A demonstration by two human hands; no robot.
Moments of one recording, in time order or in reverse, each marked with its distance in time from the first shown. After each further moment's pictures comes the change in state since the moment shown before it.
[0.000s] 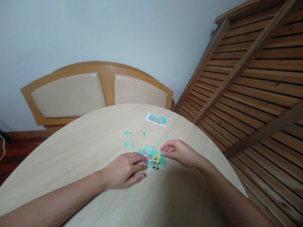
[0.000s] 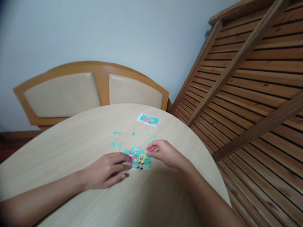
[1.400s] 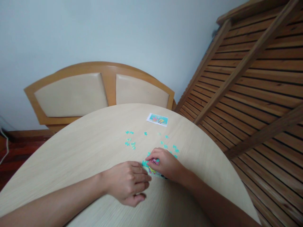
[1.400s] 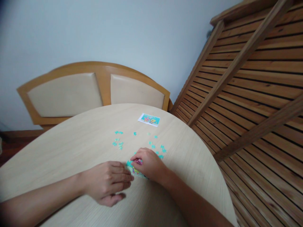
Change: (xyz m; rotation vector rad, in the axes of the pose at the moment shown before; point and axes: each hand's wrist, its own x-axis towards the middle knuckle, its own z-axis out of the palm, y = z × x) left_hand -0.002 0.012 0.011 0.069 0.035 0.365; right_hand 0.002 -0.016 0.067 -0.439 0.076 -0.395
